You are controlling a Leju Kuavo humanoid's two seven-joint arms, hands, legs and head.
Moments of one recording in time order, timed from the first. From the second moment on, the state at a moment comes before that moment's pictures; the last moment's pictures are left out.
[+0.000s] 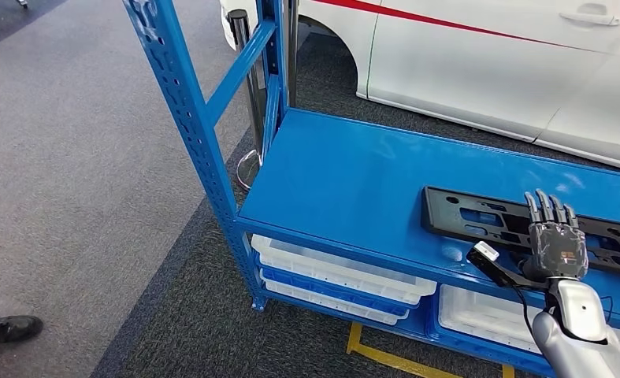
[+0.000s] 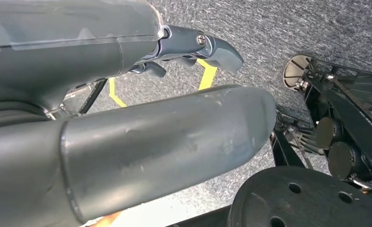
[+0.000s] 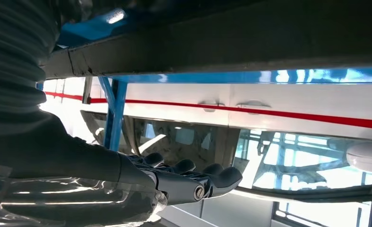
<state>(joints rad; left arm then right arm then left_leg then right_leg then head) 0.16 -0.04 -0.69 0.00 0.89 -0.32 -0.21 -0.42 -0.44 0.25 -0.90 1.14 -0.54 -0.10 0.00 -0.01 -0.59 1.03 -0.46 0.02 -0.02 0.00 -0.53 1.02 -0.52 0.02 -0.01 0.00</state>
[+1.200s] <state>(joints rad) 0.17 -0.03 -0.68 0.00 0.88 -0.34 -0.12 -0.43 -0.43 0.23 -0.82 1.13 -0.53 -0.14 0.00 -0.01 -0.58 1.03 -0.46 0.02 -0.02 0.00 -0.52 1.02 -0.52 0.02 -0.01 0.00</state>
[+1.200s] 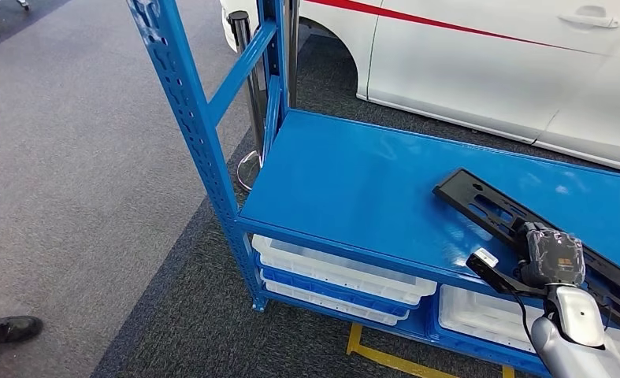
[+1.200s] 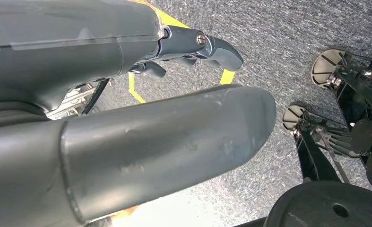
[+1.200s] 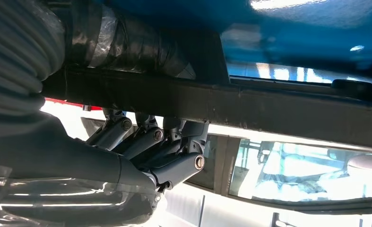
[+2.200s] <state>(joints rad) 0.19 0.00 -0.63 0.00 0.81 -0.37 -0.14 -0.26 -0.45 0.24 -1.13 1.04 -0.59 -0.31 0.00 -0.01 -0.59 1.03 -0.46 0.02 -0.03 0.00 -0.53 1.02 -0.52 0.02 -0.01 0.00</state>
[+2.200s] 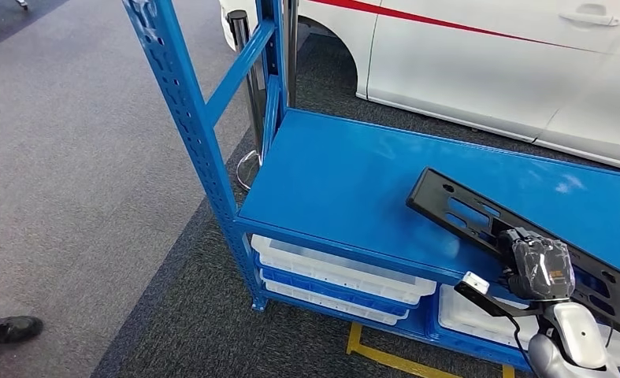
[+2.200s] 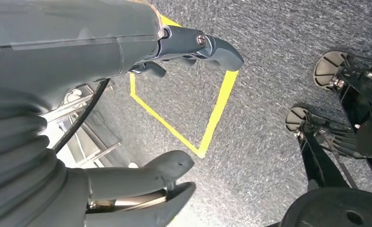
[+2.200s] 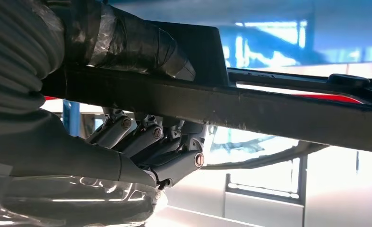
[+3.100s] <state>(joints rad) 0.18 -0.01 -0.61 0.00 0.79 -0.35 -0.14 -0.18 -0.49 0.28 -1.37 1.08 -0.57 -0.29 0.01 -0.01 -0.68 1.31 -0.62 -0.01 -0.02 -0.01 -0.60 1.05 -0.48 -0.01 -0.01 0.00</state>
